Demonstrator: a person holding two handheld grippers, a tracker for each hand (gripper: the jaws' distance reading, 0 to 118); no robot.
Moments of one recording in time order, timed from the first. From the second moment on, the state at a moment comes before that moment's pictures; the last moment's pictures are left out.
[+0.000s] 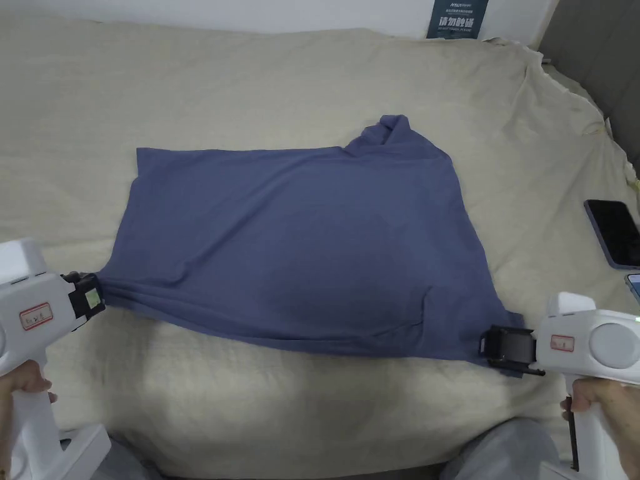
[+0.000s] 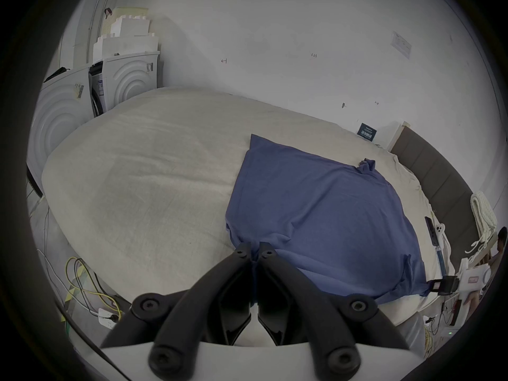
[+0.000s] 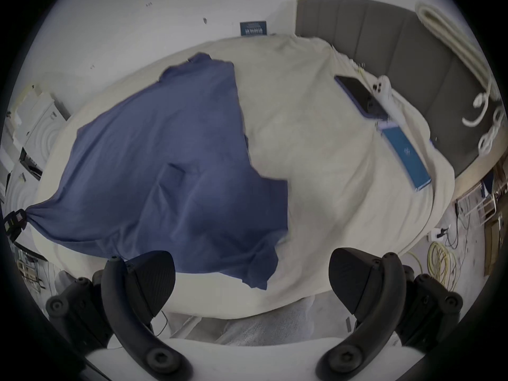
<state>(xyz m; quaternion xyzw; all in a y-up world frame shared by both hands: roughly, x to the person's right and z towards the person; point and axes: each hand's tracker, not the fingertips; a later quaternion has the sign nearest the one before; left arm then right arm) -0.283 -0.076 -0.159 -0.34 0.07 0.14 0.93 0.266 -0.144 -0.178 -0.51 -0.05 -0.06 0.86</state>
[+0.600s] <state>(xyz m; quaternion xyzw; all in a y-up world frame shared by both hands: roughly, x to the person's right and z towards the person) -0.300 -0.066 -0.184 -0.36 0.09 0.16 0.92 0.274 -0.080 -0.209 -0.47 0.02 -0.09 0.88</state>
